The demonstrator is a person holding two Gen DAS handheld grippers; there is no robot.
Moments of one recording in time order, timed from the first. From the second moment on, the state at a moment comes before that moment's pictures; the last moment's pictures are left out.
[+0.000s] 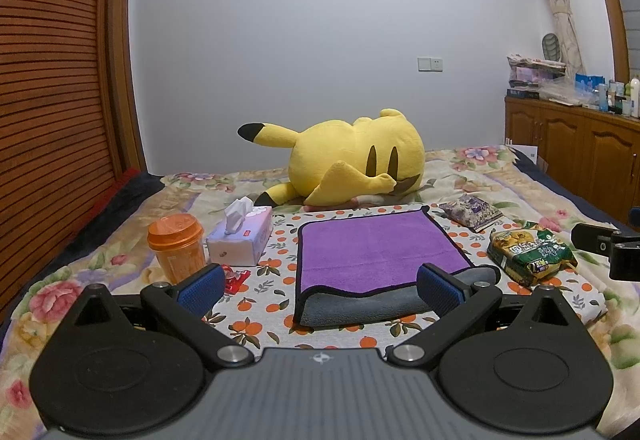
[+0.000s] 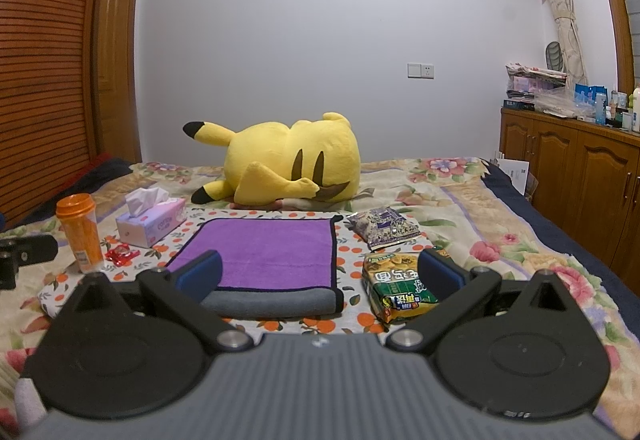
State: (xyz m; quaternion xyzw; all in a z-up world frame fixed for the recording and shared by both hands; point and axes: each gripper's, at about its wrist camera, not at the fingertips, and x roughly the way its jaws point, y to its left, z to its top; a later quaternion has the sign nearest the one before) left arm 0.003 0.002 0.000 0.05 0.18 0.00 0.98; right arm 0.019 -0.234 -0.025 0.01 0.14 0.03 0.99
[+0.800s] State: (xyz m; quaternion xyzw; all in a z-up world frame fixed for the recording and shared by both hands) left arm 0.004 0.003 -0.001 0.05 0.18 -0.01 0.98; right arm 0.019 -0.234 -0.026 0.01 0.14 0.03 0.99
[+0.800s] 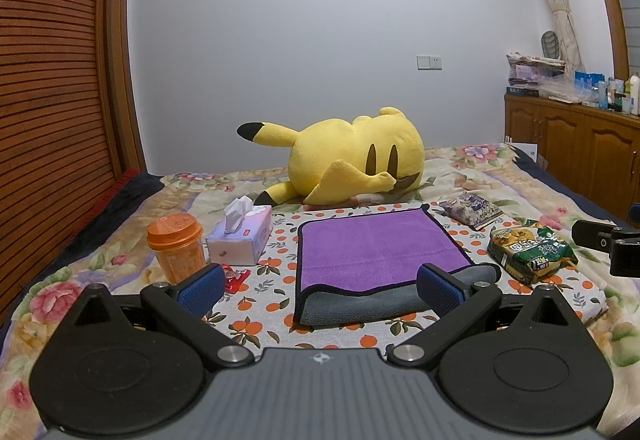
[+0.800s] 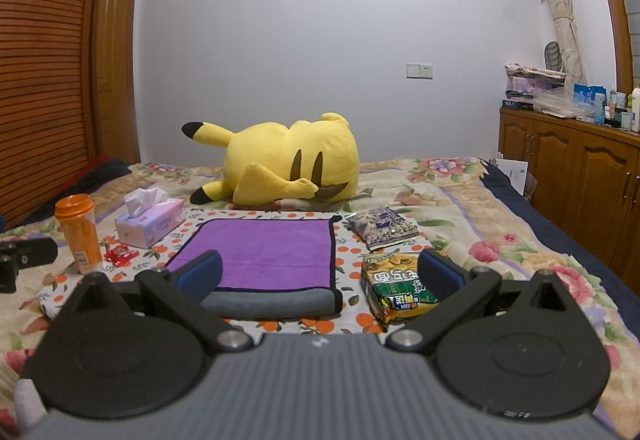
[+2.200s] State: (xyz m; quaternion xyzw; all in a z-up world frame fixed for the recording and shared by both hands) left arm 0.058 -0.005 -0.015 0.08 0.25 -0.01 0.97; right arm 0.068 -0.230 -0.035 0.02 0.17 0.04 0.98
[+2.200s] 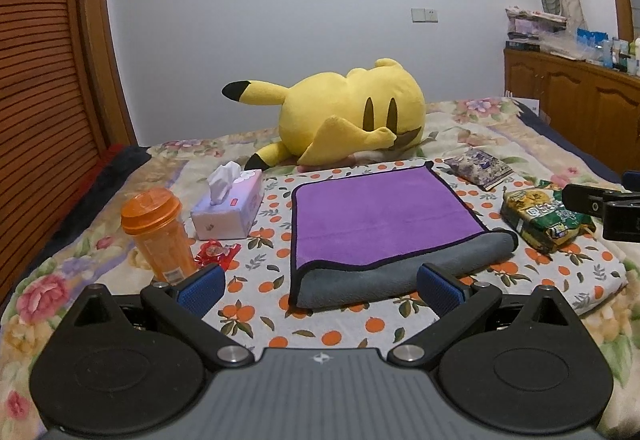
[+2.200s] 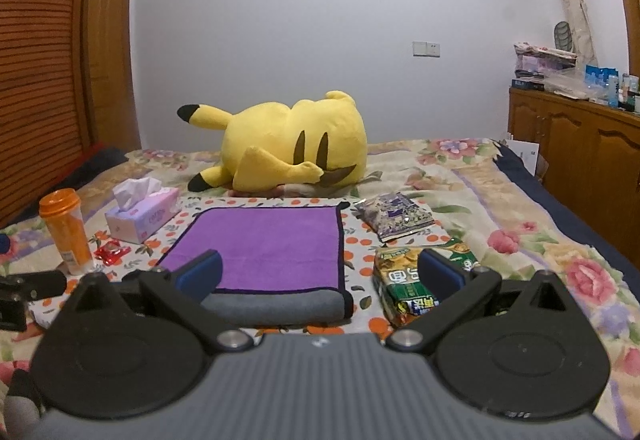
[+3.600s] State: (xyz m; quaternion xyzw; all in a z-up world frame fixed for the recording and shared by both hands) left arm 0.186 0.023 -0.054 0.09 0.33 -0.03 0.94; right arm 0.172 -0.215 -0.072 -0.01 0.25 0.08 0.97
